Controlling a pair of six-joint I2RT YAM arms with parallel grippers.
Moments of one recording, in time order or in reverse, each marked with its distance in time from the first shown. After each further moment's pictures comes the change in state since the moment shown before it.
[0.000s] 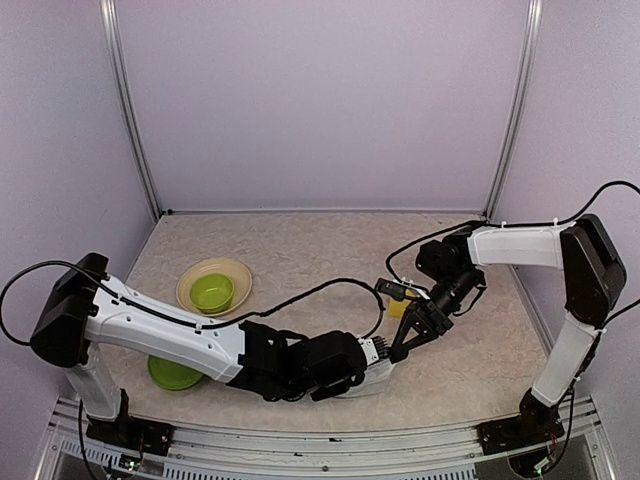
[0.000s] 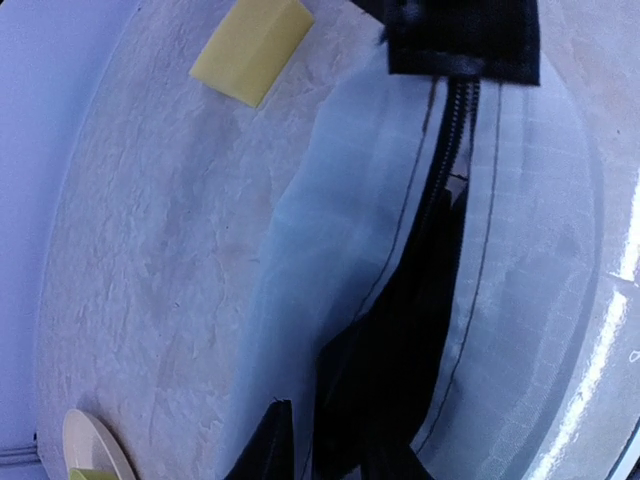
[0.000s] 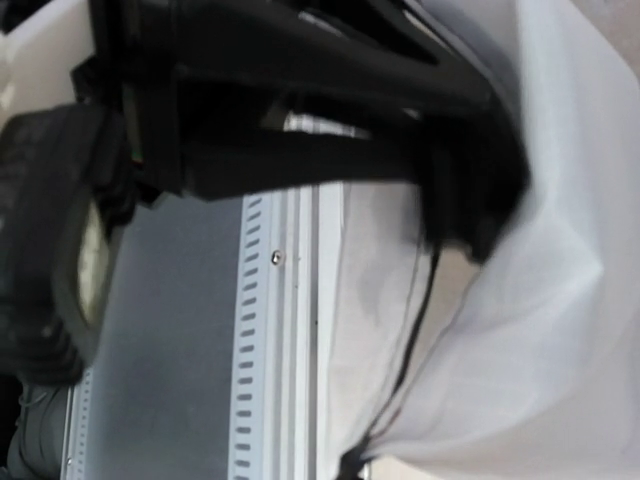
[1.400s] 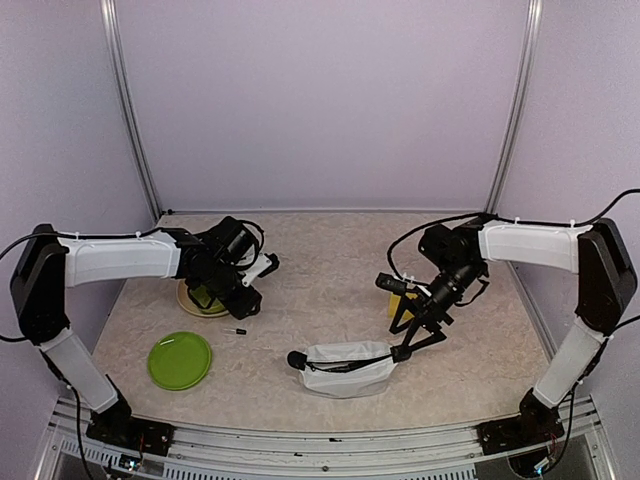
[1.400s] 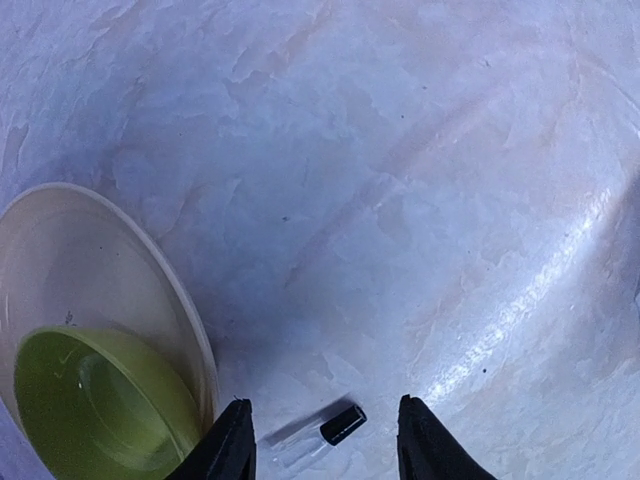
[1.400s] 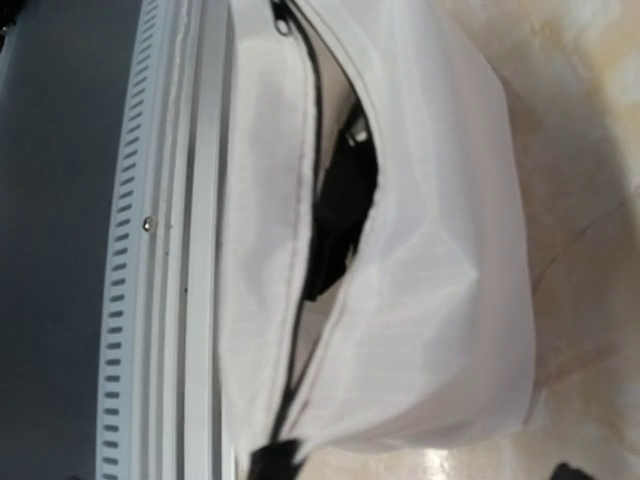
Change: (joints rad) left arm 0.737 -0.190 -0.098 -0.255 0.525 0.008; right arm -0.014 -0.061 0.019 0.117 0.192 0.008
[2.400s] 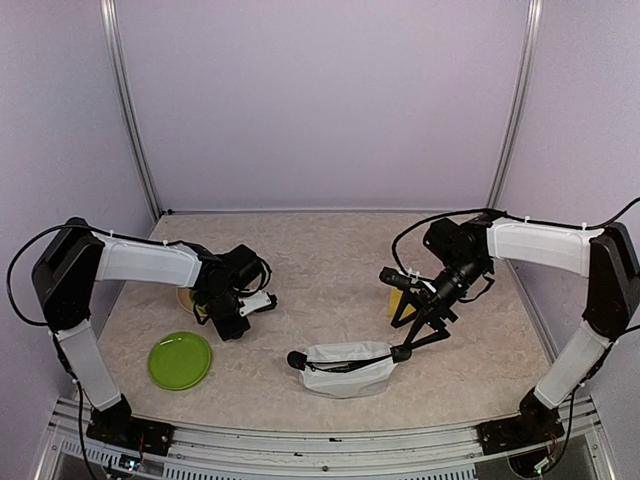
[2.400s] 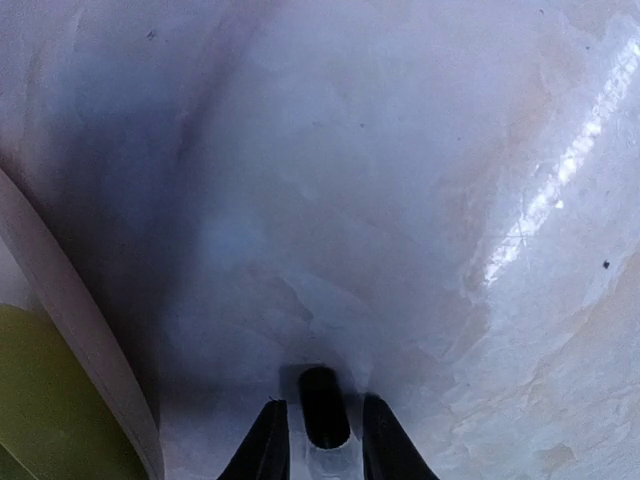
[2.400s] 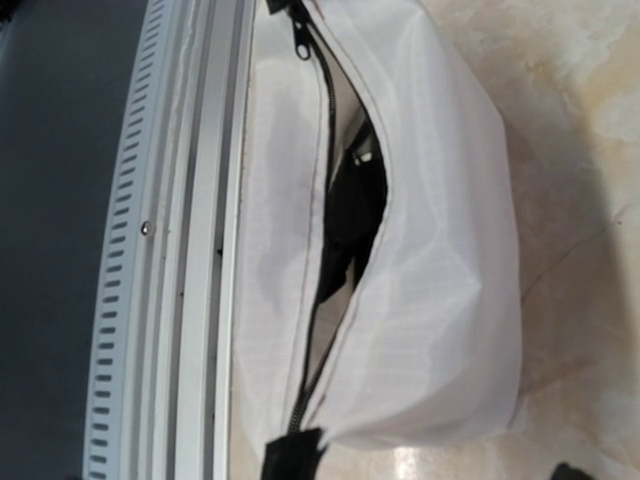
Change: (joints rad) left arm -0.009 0.134 -0.034 -0.113 -0.078 0.229; right arm -0.009 -0.066 0.000 -0.004 0.004 -0.032
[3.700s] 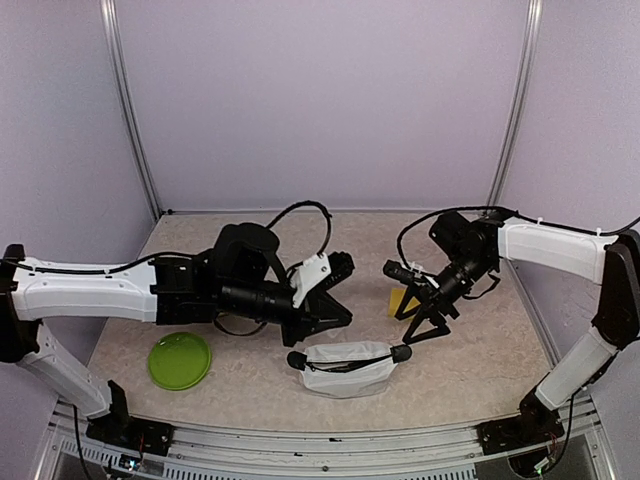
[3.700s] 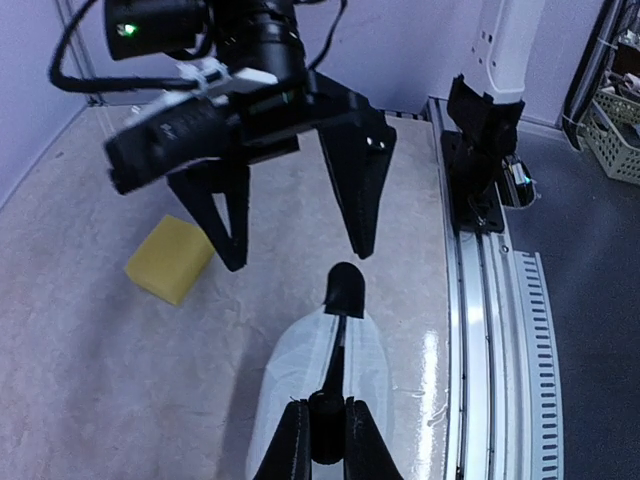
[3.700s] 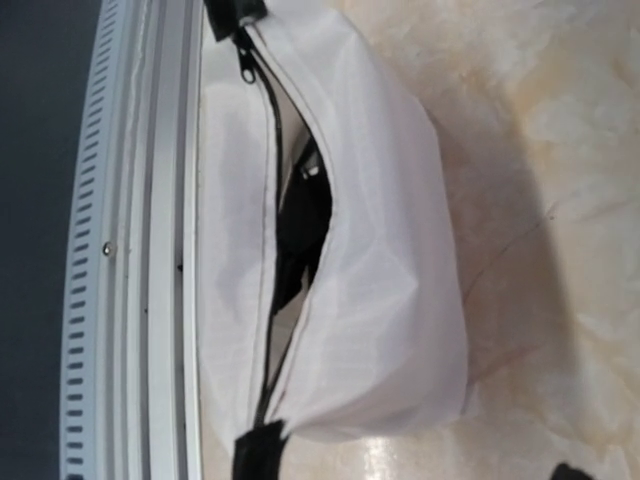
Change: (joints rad) left arm -0.414 -0.353 0.032 0.562 0.381 -0.235; right arm -0.007 -0.063 -0.008 0.060 0.058 0.106
